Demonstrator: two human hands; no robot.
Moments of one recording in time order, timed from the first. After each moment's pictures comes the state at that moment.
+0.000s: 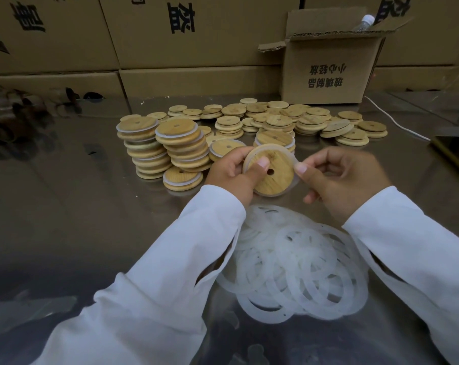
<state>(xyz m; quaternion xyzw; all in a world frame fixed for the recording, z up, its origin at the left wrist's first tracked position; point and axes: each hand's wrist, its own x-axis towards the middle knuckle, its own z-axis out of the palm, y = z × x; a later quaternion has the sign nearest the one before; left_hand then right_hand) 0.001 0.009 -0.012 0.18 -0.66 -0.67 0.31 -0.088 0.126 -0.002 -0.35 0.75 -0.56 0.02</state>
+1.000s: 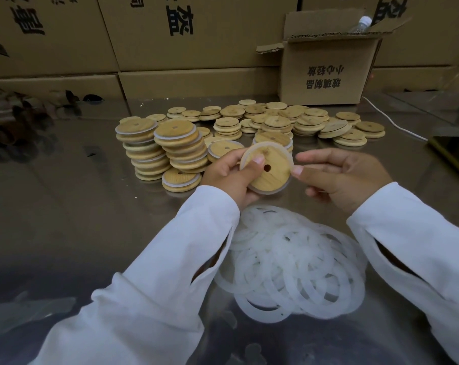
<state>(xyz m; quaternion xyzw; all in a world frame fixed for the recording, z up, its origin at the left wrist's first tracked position) -0.003 0.007 -0.013 0.17 -0.55 -0.76 0.29 -0.086 0.131 0.010 -0.26 0.68 -0.66 0.19</state>
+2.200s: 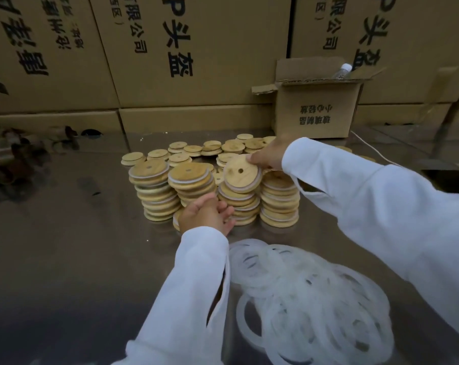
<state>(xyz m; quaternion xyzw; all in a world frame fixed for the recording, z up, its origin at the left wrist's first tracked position) 0.005 -0.058 -0.018 0.32 -0.35 -0.83 0.29 -0.128 0.005 0.073 -0.29 0.93 -0.22 0.08</state>
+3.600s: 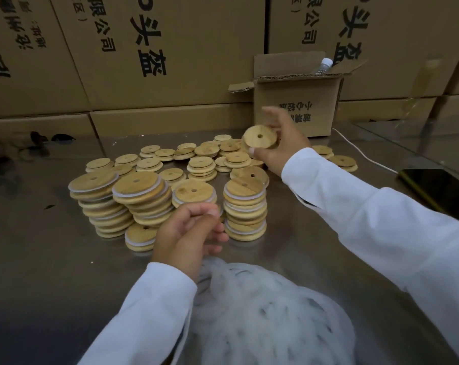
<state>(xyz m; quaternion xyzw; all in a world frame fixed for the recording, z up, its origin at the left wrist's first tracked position) -0.001 -0.001 -0.010 0.22 -0.59 -0.69 0.37 -0.207 0.037 0.033 -0.40 0.75 -0.52 -0.06</state>
